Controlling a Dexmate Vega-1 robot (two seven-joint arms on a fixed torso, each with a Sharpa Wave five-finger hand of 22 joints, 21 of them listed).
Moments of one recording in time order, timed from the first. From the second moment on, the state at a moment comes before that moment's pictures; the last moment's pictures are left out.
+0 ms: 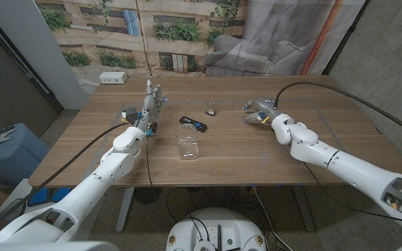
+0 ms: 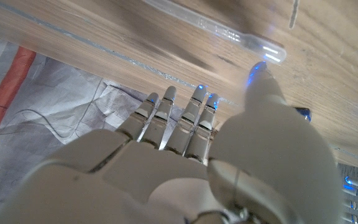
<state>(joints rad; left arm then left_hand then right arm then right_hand) 0.84 0.51 0.37 -1.30 -0.65 -0.29 -0.03 -0.01 0.06 -0.20 0.16 0.32 -0.17 -0.22 0.20 0.21 -0.14 -0.15 0.21 0.20 -0.06 -0.04 0.19 0.20 -0.05 -0.04 0.22 0.20 -0.60 -0.73 -0.84 -1.56 -0.64 -0.35 -0.06 0.95 -0.07 0.22 -0.14 0.22 0.63 -0.18 0.23 0.19 0.68 -0.19 0.17 0.30 0.39 -0.05 0.32 0.26 0.30 0.02 0.18 0.17</state>
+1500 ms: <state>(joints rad) 0.84 0.51 0.37 -1.30 -0.65 -0.29 -0.03 -0.01 0.06 -0.20 0.16 0.32 -0.17 -0.22 0.20 0.21 -0.14 -0.15 0.21 0.20 -0.06 -0.04 0.19 0.20 -0.05 -0.04 0.22 0.20 -0.67 -0.67 -0.63 -1.49 -0.24 -0.19 -0.14 0.73 -0.03 0.19 -0.06 0.23 0.33 -0.09 0.18 0.18 0.37 -0.09 0.17 0.22 0.19 -0.03 0.22 0.26 0.28 0.01 0.19 0.17</state>
